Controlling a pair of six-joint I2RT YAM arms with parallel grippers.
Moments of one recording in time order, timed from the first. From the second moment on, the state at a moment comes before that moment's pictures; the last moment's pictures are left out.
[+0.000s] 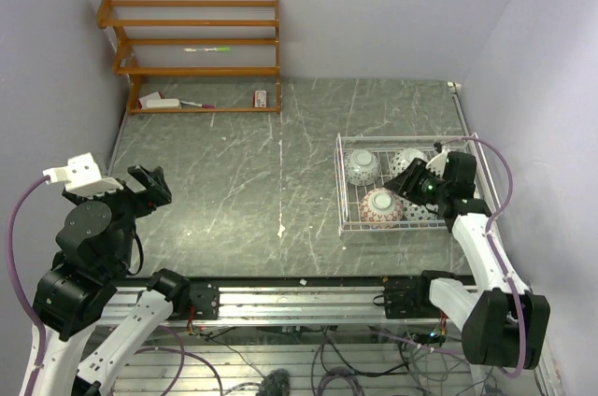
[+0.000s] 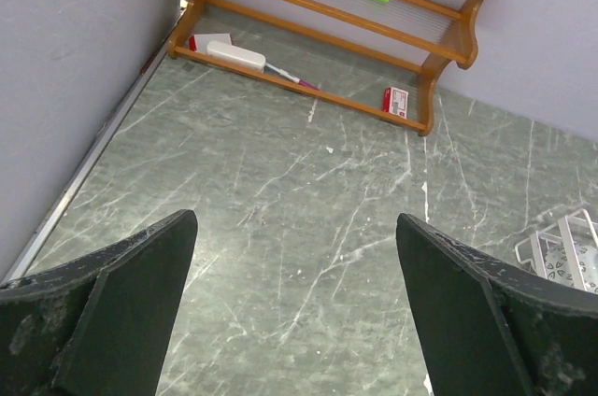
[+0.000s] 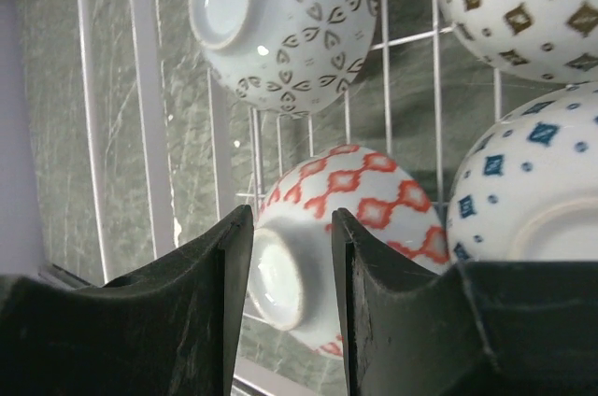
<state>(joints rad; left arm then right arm) -0.45 0.41 1.08 -0.82 -0.62 -0.35 -0.11 1.00 0.59 -0.31 -0.51 0.44</state>
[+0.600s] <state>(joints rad) -0.45 0.40 1.08 -0.81 -0.61 -0.36 0.11 1.00 0.66 -0.33 -0.30 0.48</state>
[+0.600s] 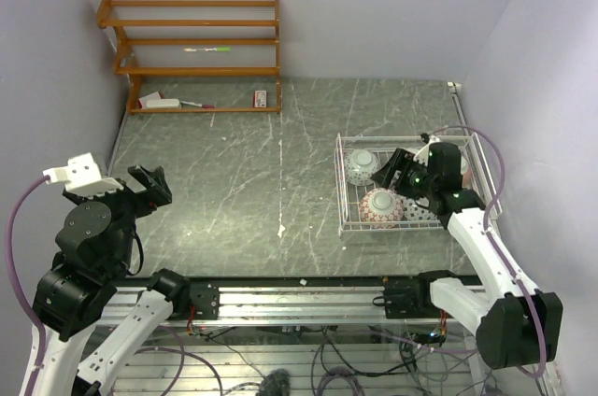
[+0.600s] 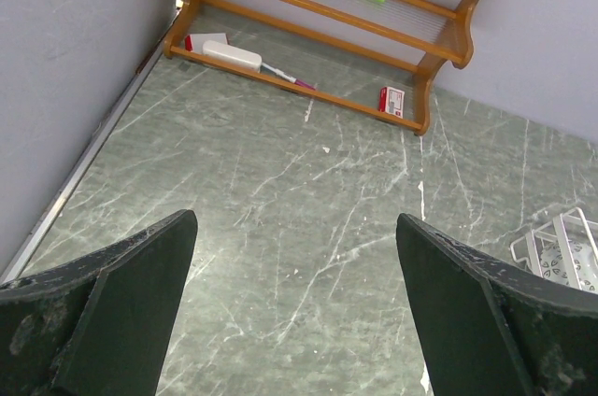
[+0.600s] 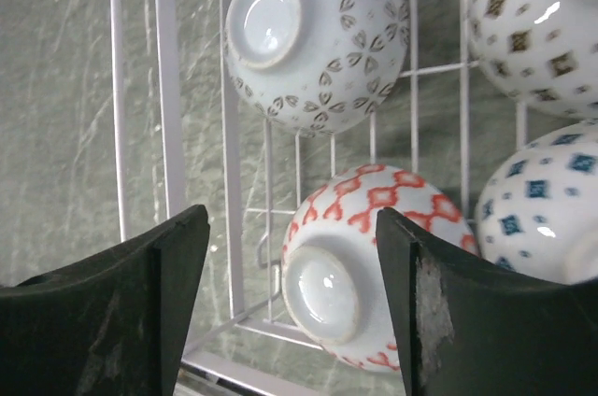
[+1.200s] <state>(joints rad) -0.45 0.36 1.08 -0.81 -0.61 -0.36 0.60 1.07 0.87 -0.73 0.29 0.54</state>
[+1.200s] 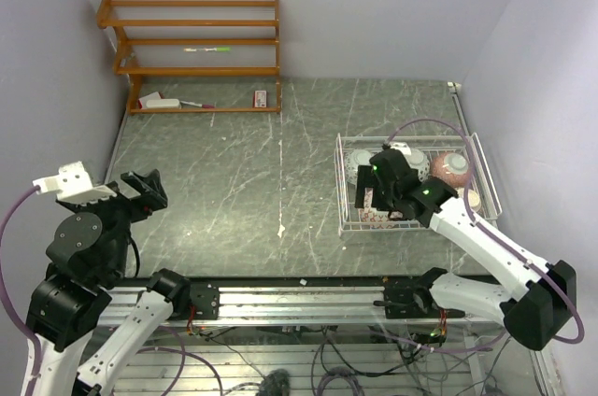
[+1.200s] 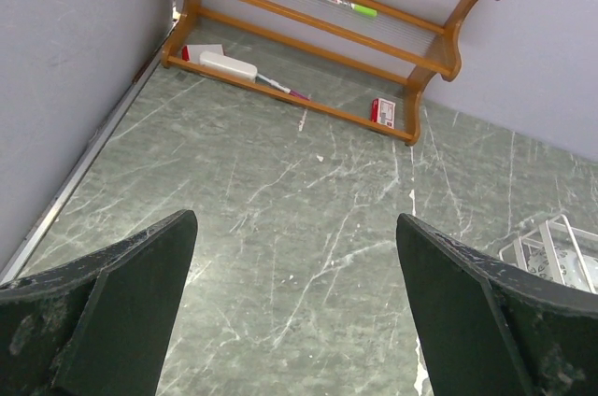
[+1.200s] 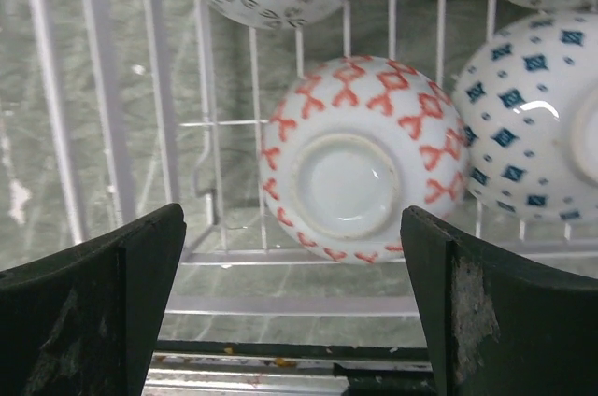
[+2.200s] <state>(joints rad) -0.45 0.35 1.02 -0.80 -0.61 -0.34 0.65 1.22 0.91 -0.77 0.54 0.57</state>
